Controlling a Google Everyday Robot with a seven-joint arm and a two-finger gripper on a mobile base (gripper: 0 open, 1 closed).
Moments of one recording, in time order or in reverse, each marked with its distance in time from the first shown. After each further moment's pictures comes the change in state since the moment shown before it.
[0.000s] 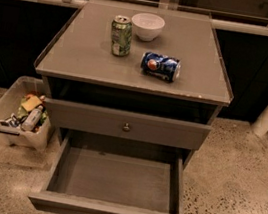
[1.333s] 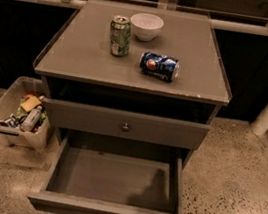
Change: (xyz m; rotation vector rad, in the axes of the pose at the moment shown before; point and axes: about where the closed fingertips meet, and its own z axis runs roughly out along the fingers) arm -0.151 -0.066 -0.231 0.131 0.026 -0.077
